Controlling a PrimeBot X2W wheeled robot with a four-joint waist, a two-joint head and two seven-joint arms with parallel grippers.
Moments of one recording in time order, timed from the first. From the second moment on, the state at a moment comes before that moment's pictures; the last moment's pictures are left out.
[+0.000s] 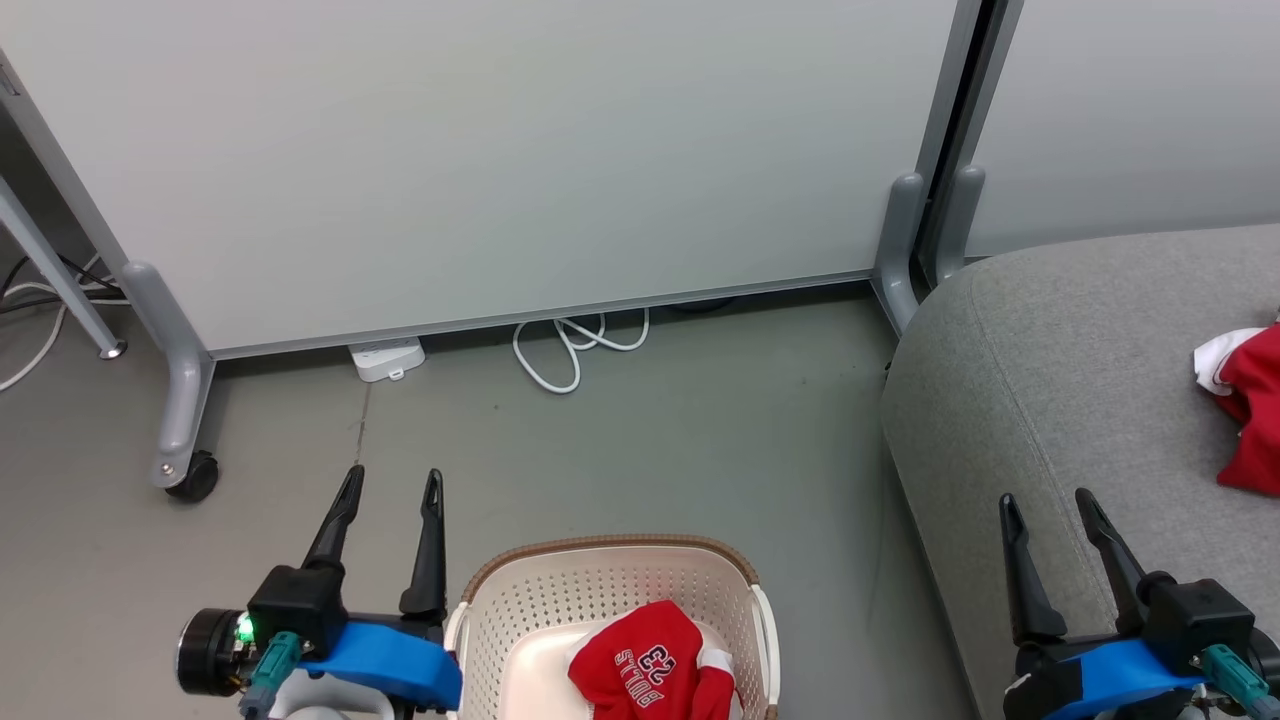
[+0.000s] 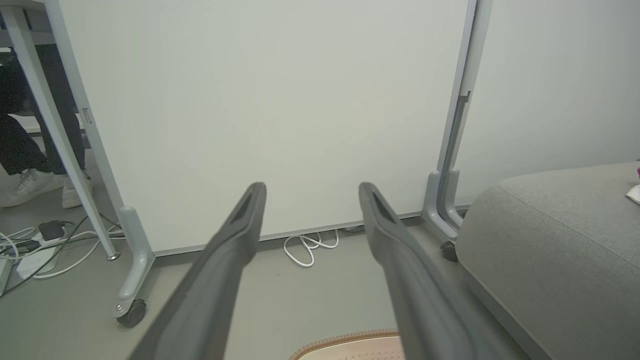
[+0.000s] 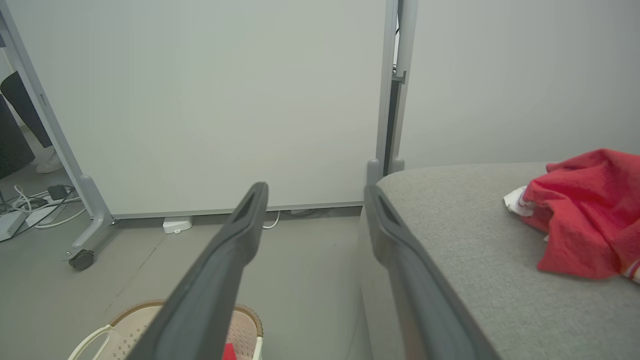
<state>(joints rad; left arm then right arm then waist) -0.08 0.06 -0.08 0.29 -0.10 -0.12 -0.26 -0.03 -0.06 -0.08 0.25 0.08 0.13 -0.26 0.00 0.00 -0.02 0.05</state>
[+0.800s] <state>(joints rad) -0.49 0.13 -0.52 0.64 -0.19 -0.13 -0.26 -0.28 -0.09 -0.06 0.18 0.07 0.13 -0.26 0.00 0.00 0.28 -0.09</state>
